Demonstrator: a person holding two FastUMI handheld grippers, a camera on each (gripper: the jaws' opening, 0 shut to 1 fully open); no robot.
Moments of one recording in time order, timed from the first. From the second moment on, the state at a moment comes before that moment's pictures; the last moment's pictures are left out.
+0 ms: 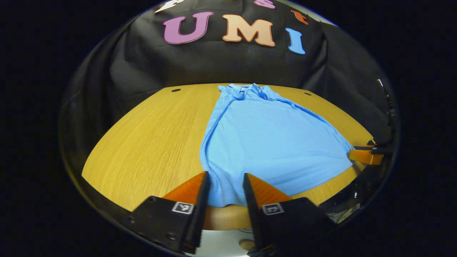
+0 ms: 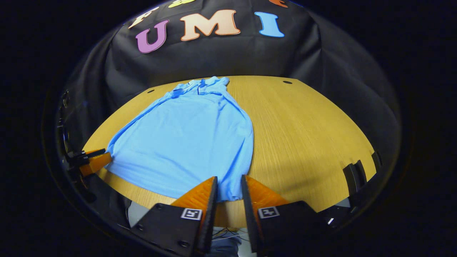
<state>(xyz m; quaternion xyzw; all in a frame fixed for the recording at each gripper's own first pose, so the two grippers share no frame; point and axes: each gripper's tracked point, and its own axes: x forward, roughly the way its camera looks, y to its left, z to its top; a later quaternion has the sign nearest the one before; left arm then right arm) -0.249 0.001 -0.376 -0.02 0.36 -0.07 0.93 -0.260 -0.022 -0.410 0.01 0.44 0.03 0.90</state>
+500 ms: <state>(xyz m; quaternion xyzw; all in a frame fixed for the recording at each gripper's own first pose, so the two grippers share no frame) -0.244 -0.003 -0.375 -0.07 0.40 -0.06 0.91 -0.259 -0.014 -0.407 0.03 0.45 0.03 0.89</state>
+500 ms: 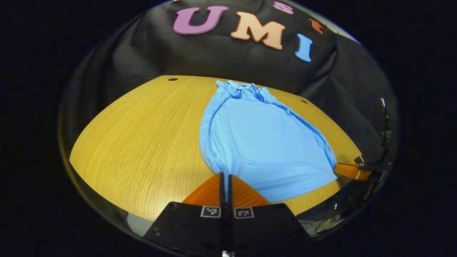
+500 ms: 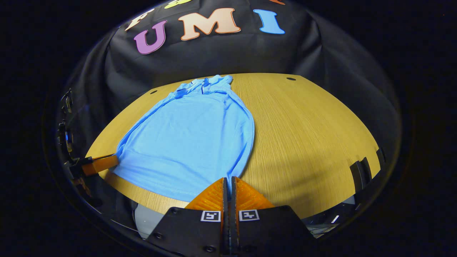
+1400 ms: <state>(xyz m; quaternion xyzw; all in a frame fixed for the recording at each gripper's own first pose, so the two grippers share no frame) -0.072 0.011 -0.233 -0.05 0.31 -0.06 0.95 -0.064 0.015 -0.268 0.06 0.31 0.06 0.95</state>
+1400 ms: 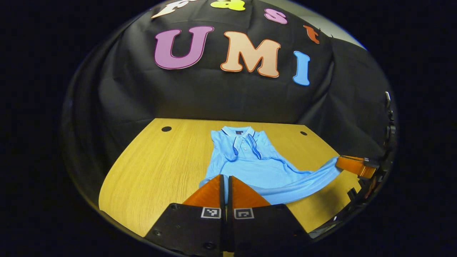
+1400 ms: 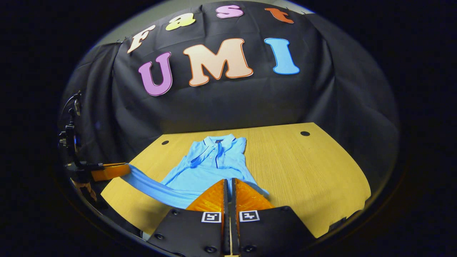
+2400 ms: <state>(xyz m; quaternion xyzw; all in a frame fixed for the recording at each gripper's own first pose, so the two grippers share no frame) 0.171 0.037 -0.310 -0.08 0.34 0.01 0.94 0.190 0.018 -0.357 0.06 0.32 0.06 0.94</state>
